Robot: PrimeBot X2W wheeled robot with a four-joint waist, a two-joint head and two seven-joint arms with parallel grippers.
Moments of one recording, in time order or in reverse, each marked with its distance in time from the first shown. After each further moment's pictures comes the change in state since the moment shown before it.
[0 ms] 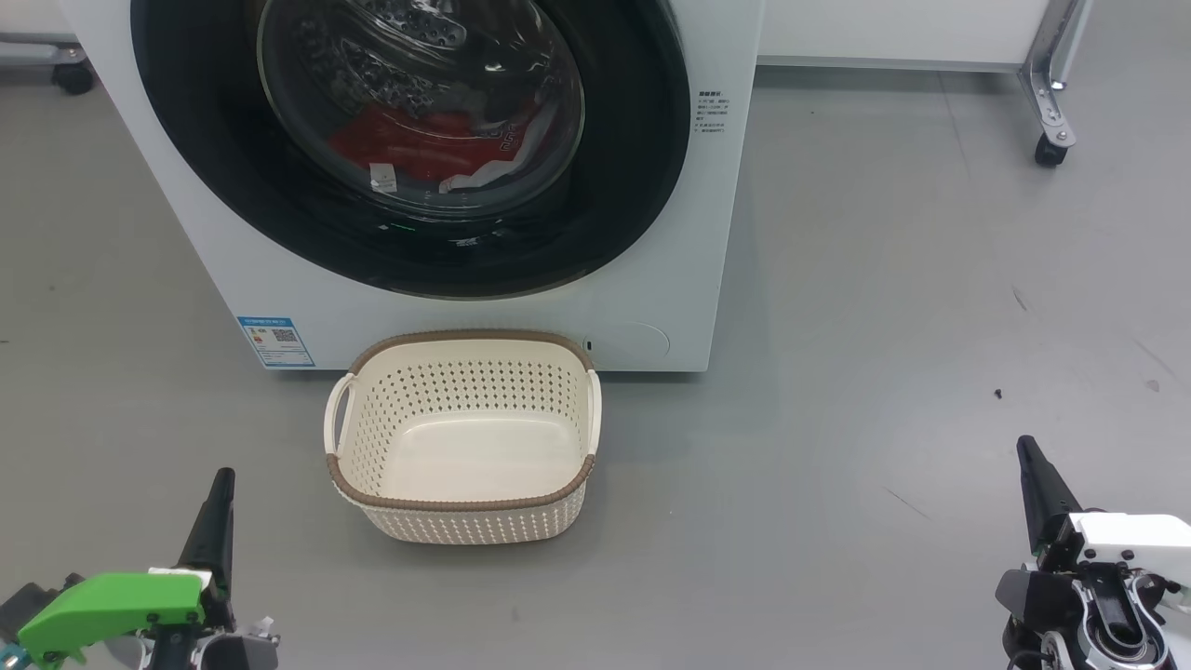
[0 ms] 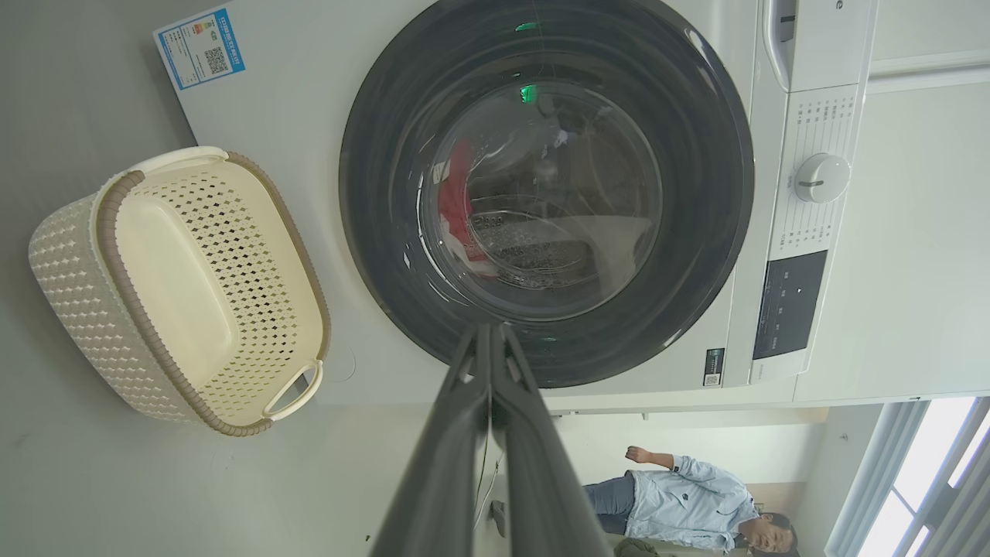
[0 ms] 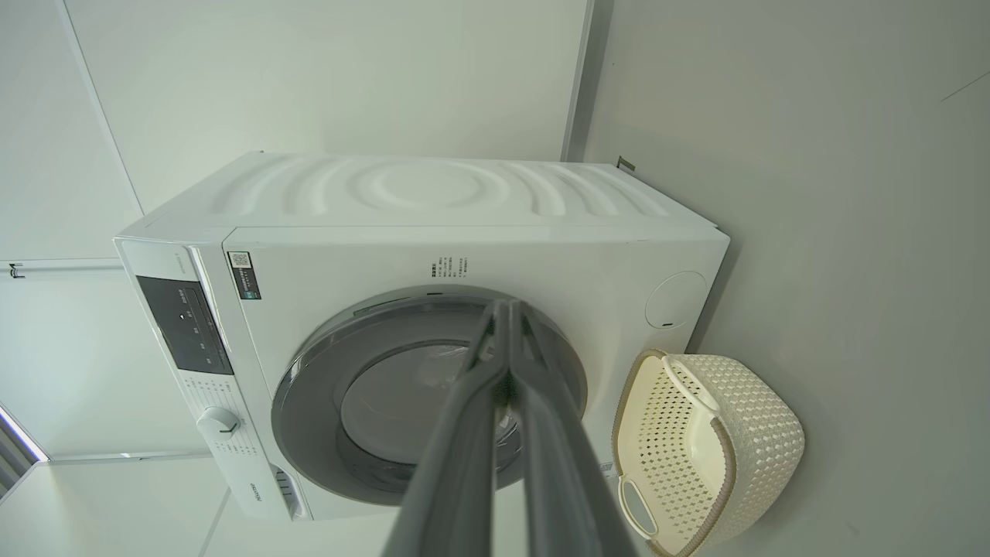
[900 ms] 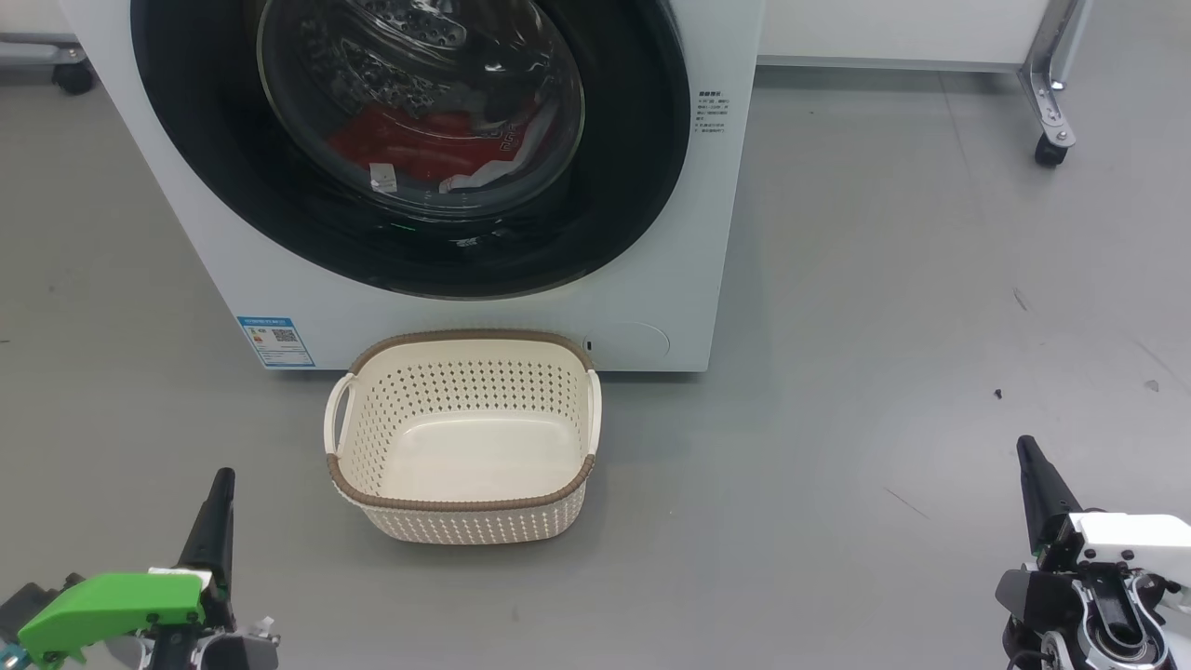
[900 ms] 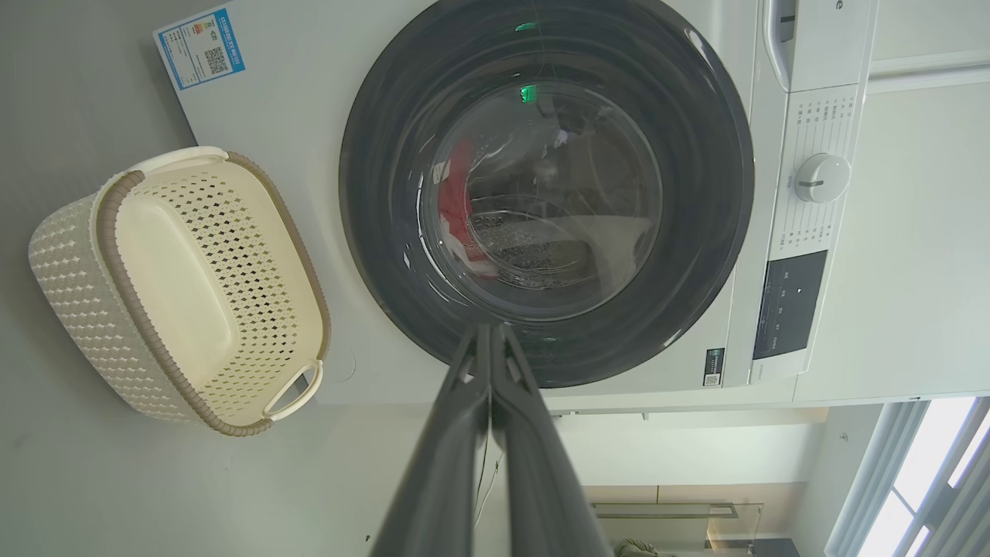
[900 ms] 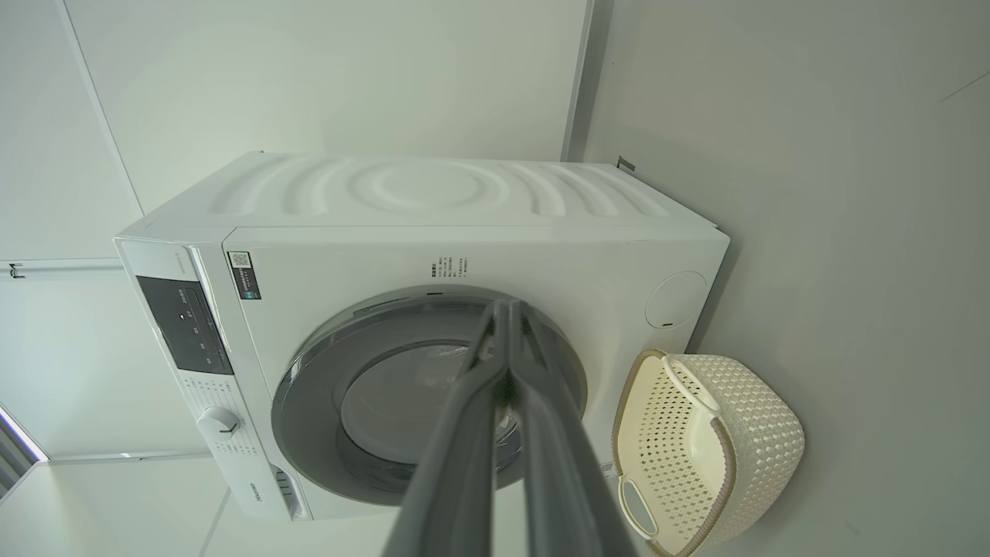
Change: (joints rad) left arm 0.000 0.000 0.000 0.000 0.000 0.000 0.000; right arm 0.000 0.000 0.000 0.000 0.000 0.000 0.000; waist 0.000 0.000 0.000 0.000
